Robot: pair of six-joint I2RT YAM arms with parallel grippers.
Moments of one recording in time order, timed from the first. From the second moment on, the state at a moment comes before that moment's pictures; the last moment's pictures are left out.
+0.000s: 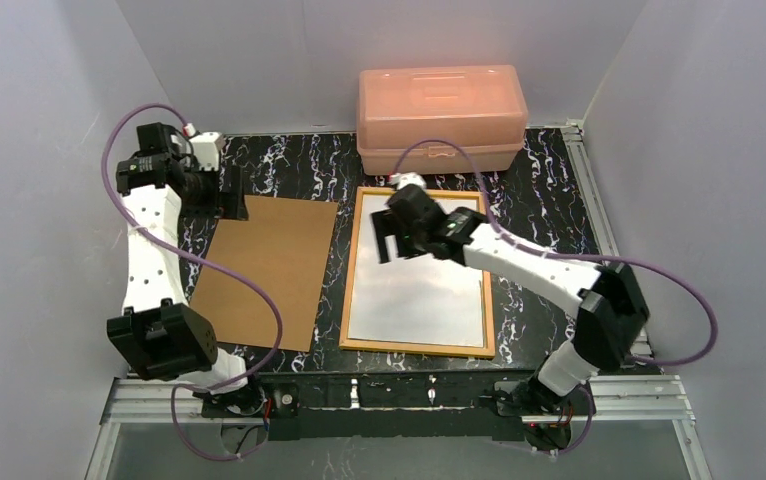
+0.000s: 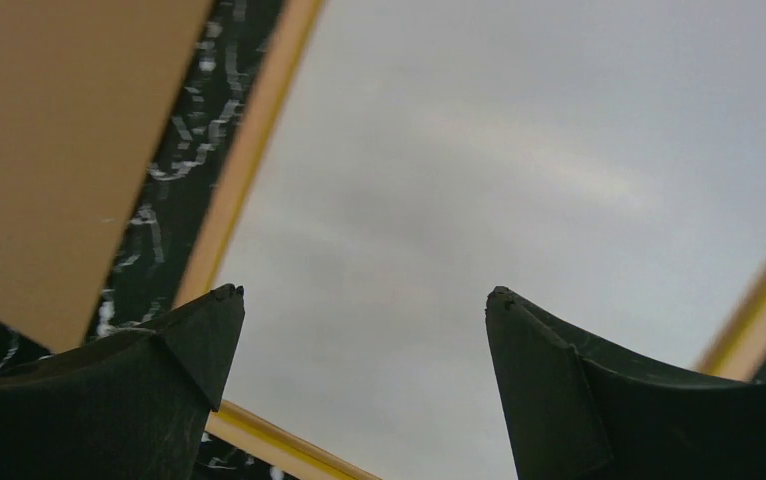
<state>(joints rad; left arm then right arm) 0.19 1.44 1.59 -1.21 0.32 0.27 0.84 1.52 1.25 -0.60 0.23 0.46</state>
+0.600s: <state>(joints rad) 0.40 1.63 1.43 -1.04 -0.04 0.44 1.09 2.09 1.70 -0.47 0.11 0.68</state>
